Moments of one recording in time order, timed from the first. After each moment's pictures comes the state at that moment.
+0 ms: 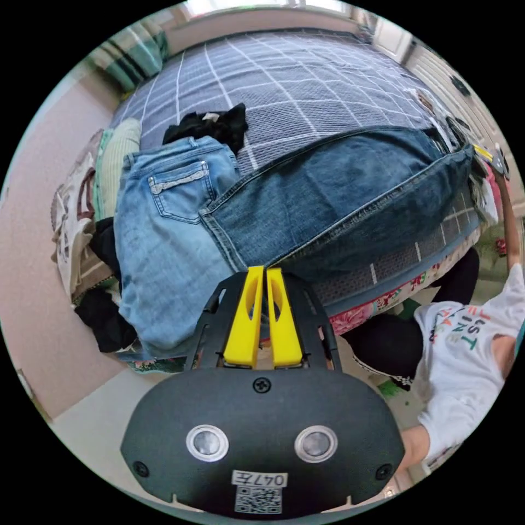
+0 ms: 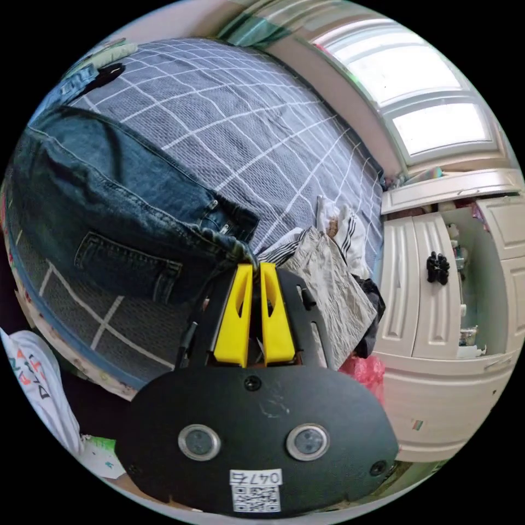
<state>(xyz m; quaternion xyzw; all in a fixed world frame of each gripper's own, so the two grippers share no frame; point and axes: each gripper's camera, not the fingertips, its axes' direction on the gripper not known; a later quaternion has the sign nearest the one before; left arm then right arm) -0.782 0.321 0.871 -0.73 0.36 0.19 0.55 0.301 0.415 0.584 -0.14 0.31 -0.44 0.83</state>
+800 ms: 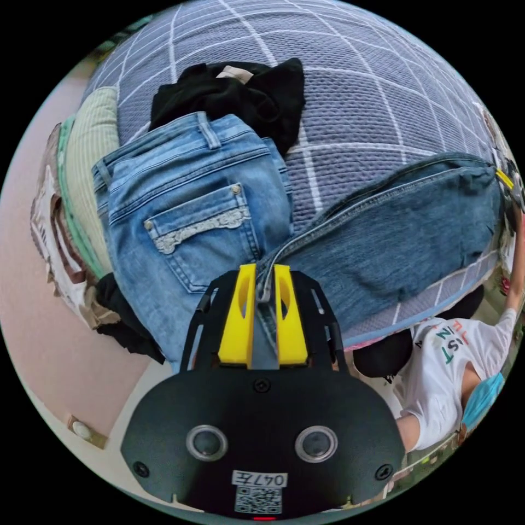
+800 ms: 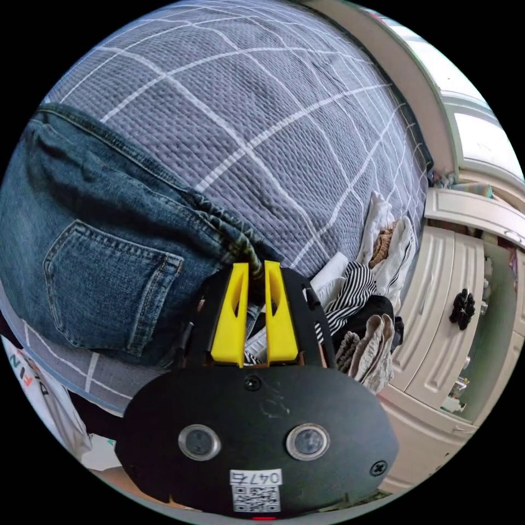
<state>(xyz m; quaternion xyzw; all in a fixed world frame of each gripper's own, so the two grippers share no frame) -0.642 0.434 1.109 -0.82 0.29 0.25 0.42 0.242 0.290 0.830 -0.30 0.31 -0.42 0.80</state>
